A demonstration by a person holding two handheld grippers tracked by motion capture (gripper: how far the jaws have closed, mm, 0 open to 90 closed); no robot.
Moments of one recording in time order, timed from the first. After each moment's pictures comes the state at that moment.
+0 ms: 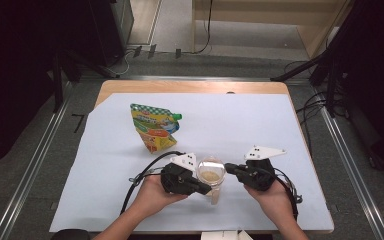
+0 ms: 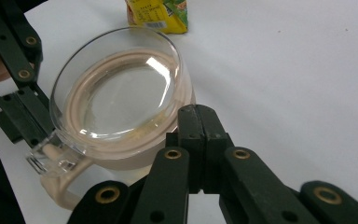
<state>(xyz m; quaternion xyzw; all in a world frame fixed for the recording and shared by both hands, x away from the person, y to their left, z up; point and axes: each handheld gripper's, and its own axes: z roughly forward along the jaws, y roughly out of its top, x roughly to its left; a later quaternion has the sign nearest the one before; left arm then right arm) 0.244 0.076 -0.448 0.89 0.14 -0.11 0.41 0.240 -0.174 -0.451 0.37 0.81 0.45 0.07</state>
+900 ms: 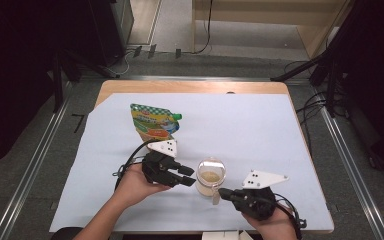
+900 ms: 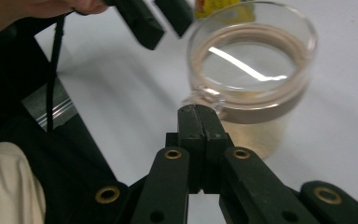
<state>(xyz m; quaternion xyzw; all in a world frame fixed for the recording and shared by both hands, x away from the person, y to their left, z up) 0.265 0.123 -0.429 0.88 0.17 -0.10 0.42 0.175 -0.161 -0.440 0.33 0.82 0.46 0.03</state>
